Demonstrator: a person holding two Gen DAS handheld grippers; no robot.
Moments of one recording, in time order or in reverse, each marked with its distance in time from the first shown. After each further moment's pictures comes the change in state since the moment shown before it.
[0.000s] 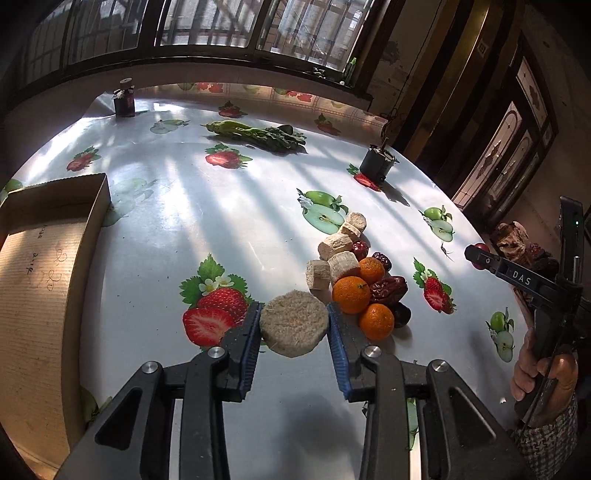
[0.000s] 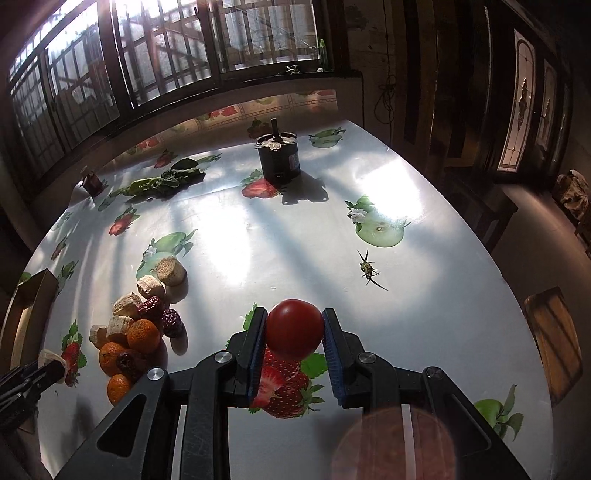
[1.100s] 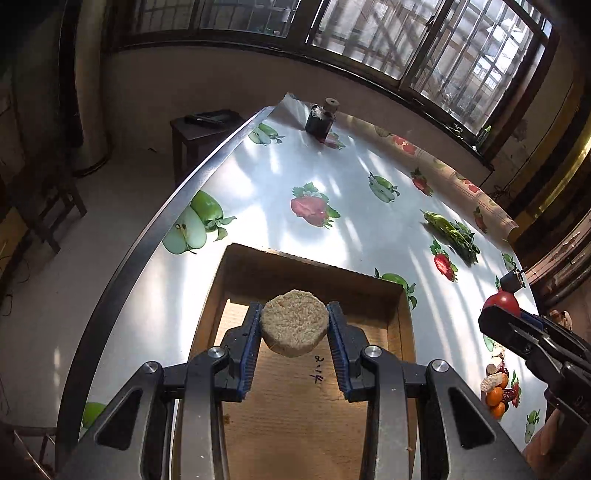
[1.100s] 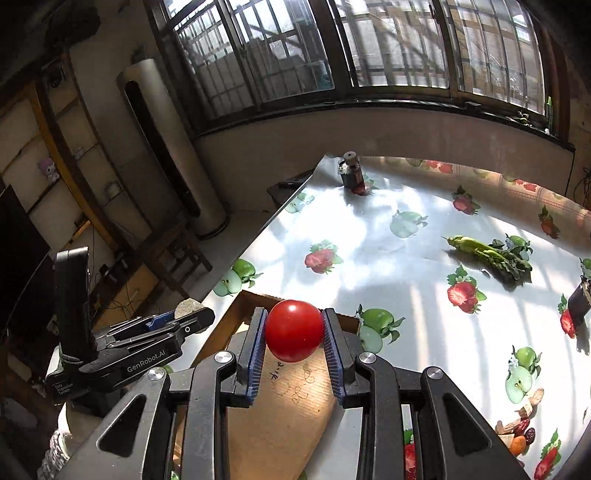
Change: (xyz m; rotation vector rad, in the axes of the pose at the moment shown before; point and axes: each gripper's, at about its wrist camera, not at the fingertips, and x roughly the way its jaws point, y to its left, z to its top) left arm -0.069 0.292 0.095 -0.329 0.023 0.275; right arm 0.016 0.405 0.056 -0.367 0.159 0.545
